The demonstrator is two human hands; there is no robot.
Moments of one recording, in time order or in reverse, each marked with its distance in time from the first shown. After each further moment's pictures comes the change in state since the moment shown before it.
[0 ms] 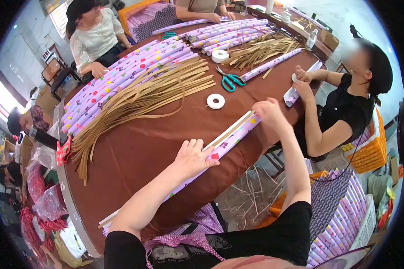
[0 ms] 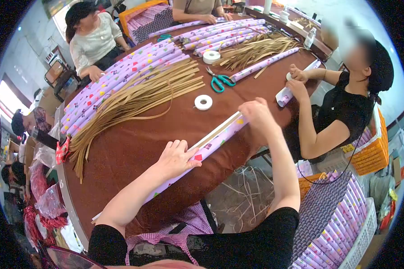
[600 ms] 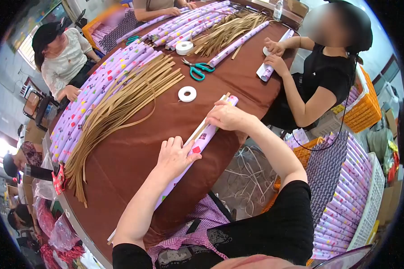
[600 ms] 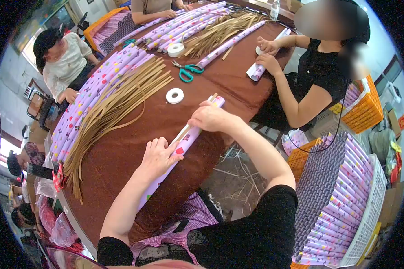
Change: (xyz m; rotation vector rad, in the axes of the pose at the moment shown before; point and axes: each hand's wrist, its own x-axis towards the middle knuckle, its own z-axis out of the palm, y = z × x) left_hand 0.001 -0.001 -0.005 0.017 -0.086 -0.002; right_hand -0.002 -0.072 0.019 0.227 -0.325 -0.216
